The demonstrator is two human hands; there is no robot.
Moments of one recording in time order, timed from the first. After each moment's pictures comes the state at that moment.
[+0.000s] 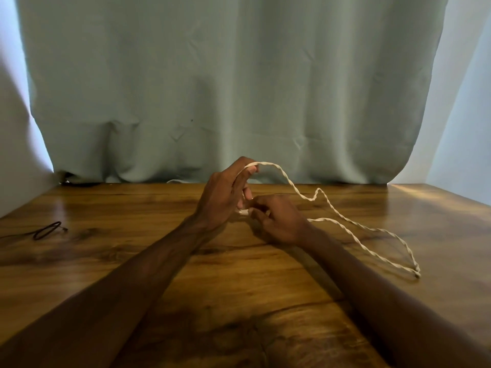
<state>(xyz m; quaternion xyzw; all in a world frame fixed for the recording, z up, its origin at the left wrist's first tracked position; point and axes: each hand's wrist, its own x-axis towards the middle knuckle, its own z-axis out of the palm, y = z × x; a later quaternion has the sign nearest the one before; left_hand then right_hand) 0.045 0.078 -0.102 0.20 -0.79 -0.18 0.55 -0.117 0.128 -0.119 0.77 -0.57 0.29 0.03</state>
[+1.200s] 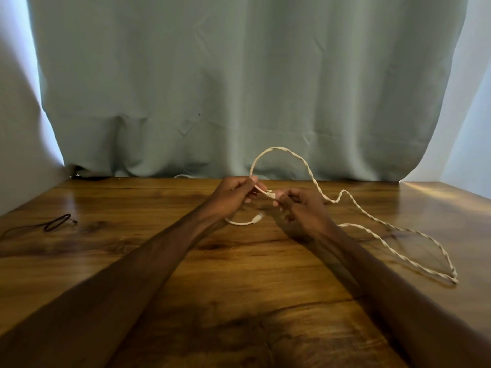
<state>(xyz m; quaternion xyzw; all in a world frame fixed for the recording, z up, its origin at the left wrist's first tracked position) 0.048 0.068 -0.114 0.30 -0.72 -0.44 0.44 -0.133 0.141 -0.119 0.58 -0.59 0.53 -0.19</state>
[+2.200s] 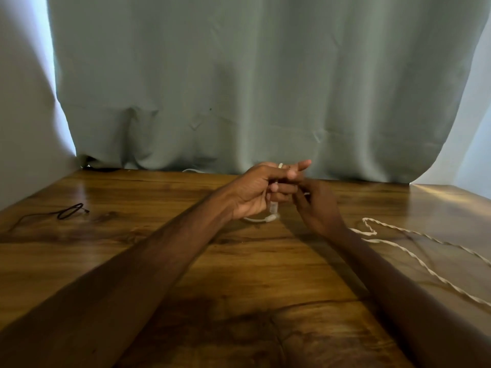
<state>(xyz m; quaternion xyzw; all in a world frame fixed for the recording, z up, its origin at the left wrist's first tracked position) 0.032 0.104 -0.073 0.06 -0.56 -0.78 0.27 -0.136 0.139 -0.120 0.70 -0.53 0.47 0.10</state>
